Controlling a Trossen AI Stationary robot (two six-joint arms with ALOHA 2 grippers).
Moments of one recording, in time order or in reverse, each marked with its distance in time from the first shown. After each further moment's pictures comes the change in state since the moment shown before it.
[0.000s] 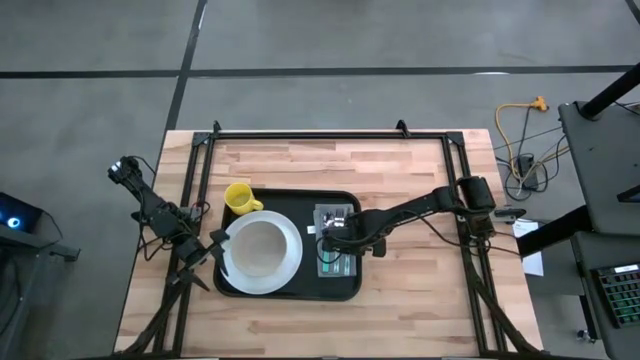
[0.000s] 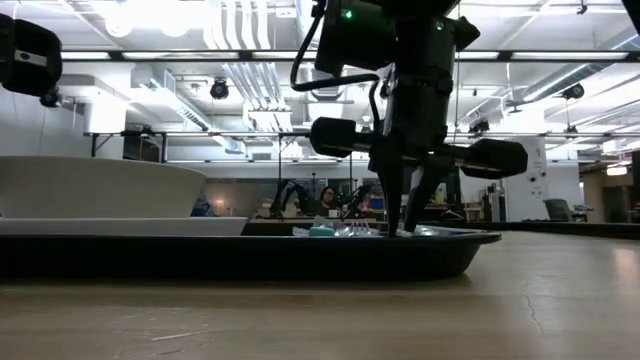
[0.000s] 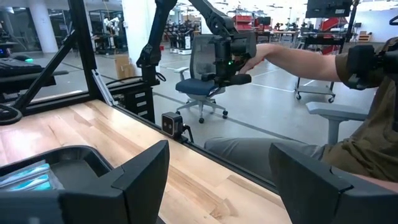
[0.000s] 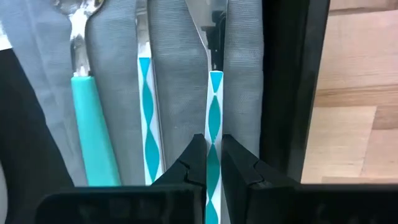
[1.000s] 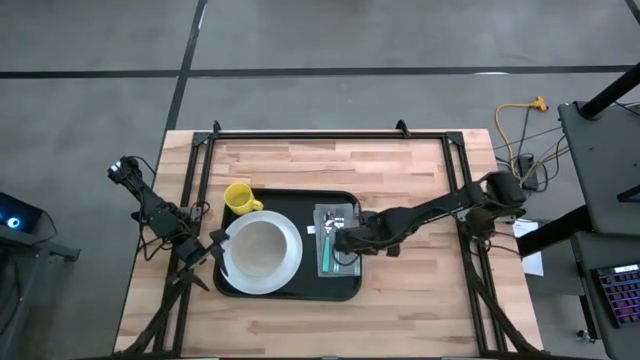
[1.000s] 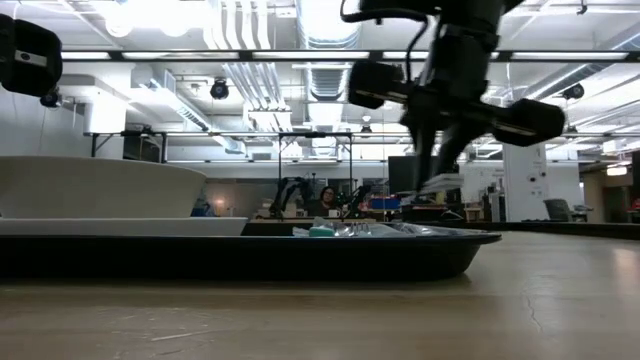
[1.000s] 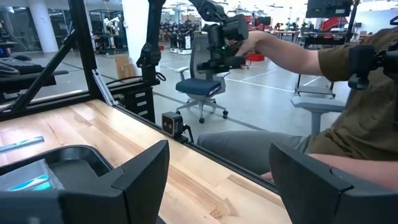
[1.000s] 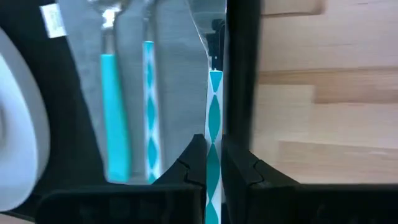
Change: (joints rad) left arm 0.000 -0.001 0.000 0.000 0.000 0.000; right arm 0.055 -0.219 -0.145 0.018 0.060 0.013
